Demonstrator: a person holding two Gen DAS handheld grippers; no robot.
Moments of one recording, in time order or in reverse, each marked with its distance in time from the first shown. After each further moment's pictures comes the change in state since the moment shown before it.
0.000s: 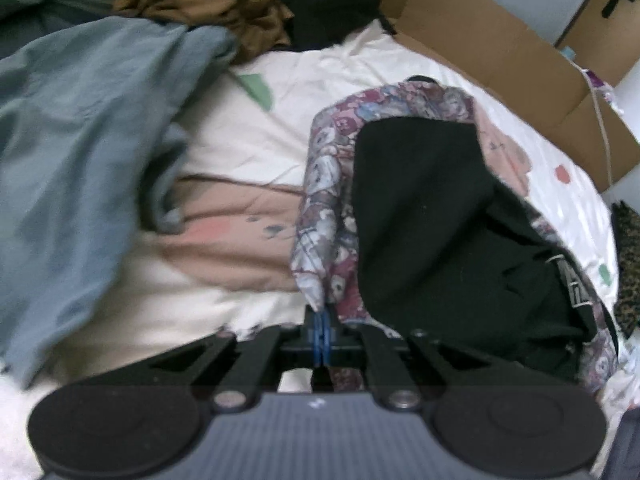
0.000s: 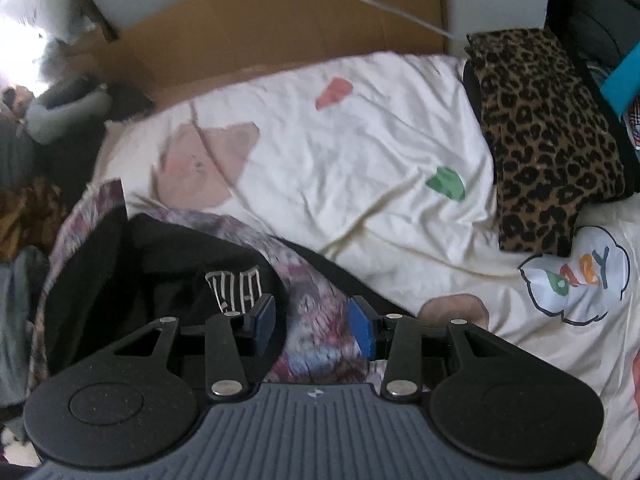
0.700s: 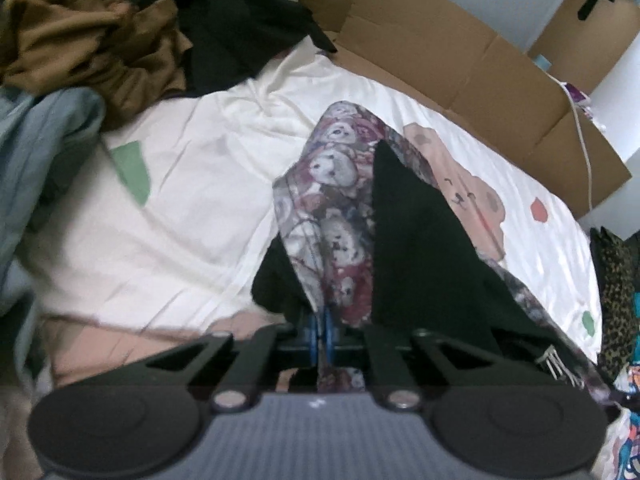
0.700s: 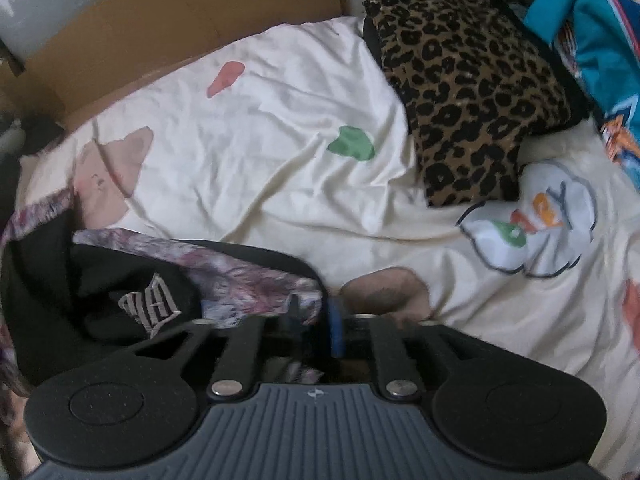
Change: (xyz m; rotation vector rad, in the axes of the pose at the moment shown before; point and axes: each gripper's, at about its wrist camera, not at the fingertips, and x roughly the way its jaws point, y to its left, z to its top) left arm 0.091 -0.060 0.097 0.076 -0.042 -0.148; right arm 0.049 -0.058 -0.019 0.195 0.009 -0.151
